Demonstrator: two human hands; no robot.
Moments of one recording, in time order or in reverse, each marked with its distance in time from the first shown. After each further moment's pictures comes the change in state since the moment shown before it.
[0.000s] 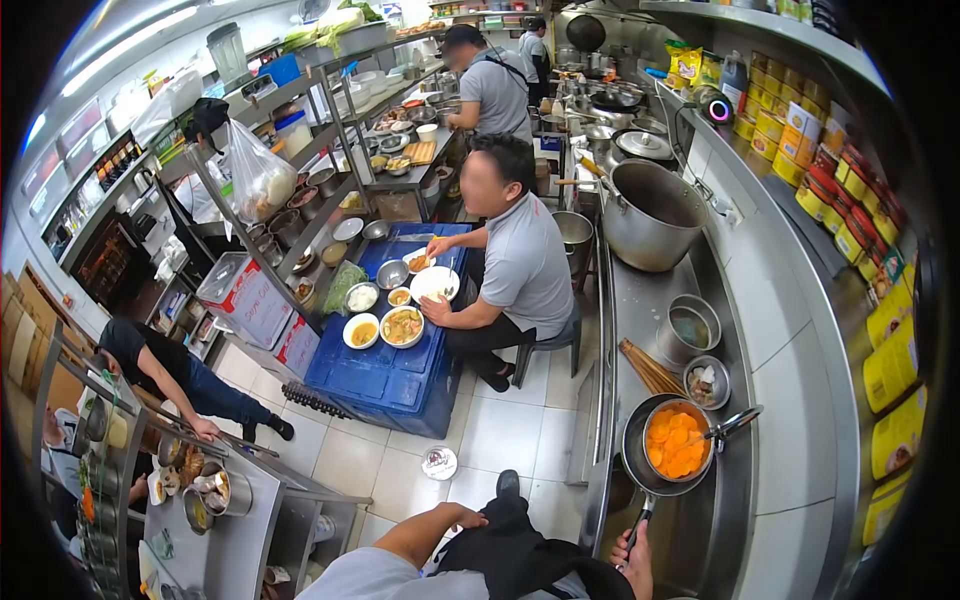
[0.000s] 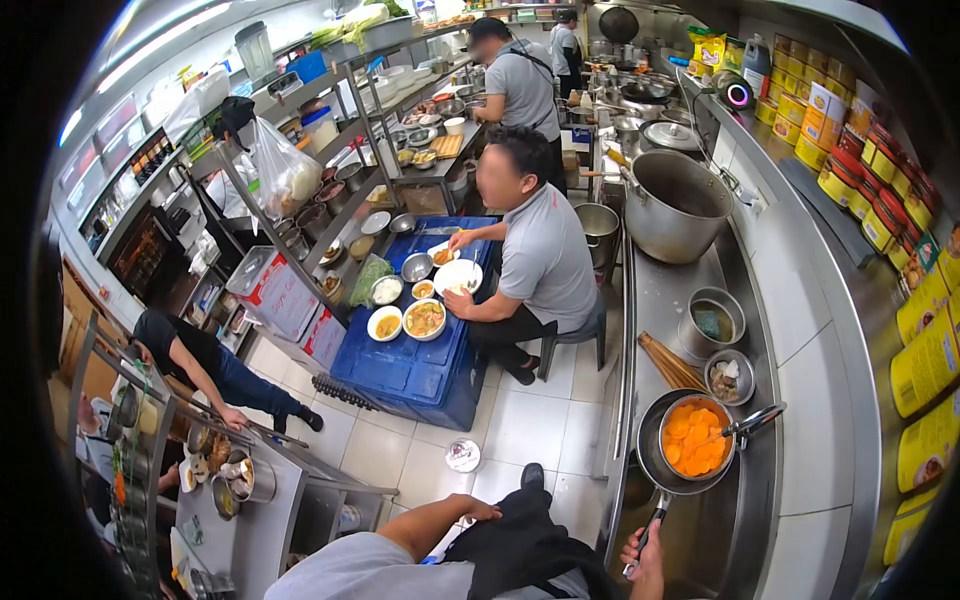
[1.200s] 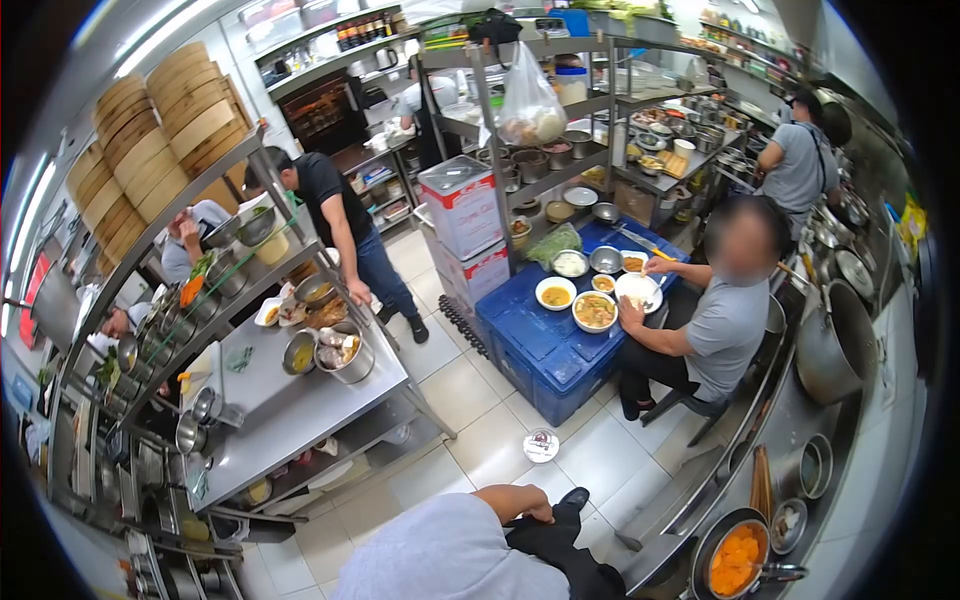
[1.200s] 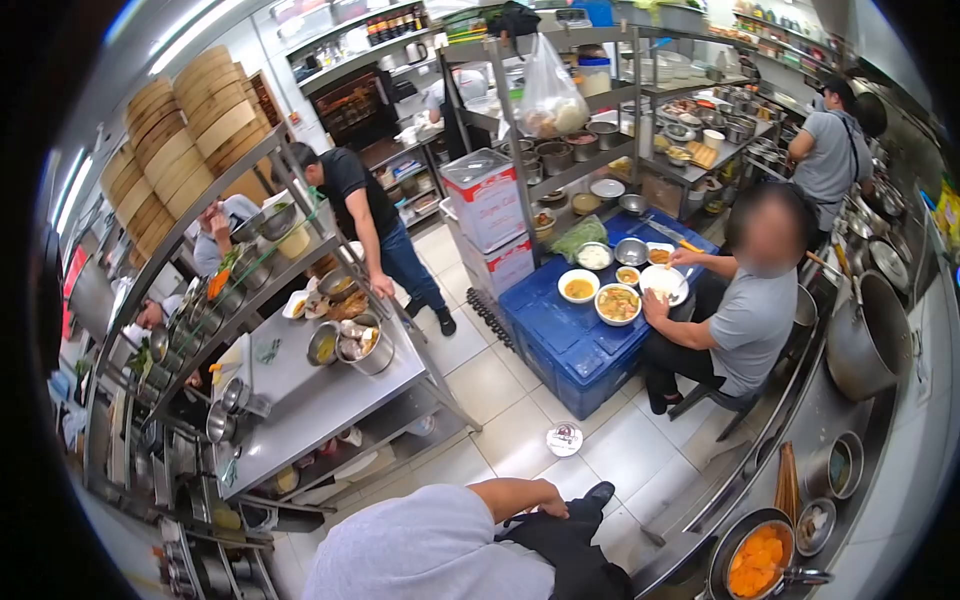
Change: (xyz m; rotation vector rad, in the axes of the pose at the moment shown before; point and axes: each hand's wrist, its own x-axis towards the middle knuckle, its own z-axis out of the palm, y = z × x) left_hand -0.057 0.004 0.016 0.058 0.058 -0.029; right_hand 0.043 -0.012 0.002 -0.165 0.175 0.033
